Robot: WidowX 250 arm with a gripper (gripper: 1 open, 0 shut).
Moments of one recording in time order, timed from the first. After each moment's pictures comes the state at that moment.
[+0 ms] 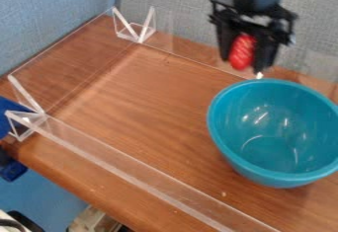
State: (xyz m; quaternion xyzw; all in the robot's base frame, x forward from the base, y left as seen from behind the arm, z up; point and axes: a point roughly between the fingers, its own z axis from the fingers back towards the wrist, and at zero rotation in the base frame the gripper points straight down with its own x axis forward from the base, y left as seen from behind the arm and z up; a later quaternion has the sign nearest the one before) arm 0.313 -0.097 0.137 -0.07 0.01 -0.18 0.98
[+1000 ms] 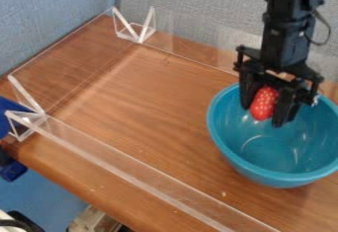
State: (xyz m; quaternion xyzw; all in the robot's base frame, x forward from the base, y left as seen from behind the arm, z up) arm 0.303 -0.112 0.088 -0.06 0.05 -0.20 0.98
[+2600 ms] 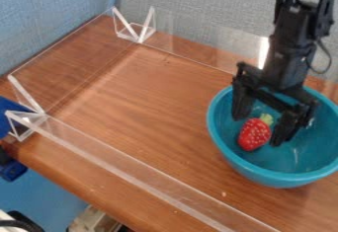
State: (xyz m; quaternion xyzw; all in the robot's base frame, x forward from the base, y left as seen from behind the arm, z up) arm 0.300 -0.111 0.090 -0.01 0.06 -0.19 0.98
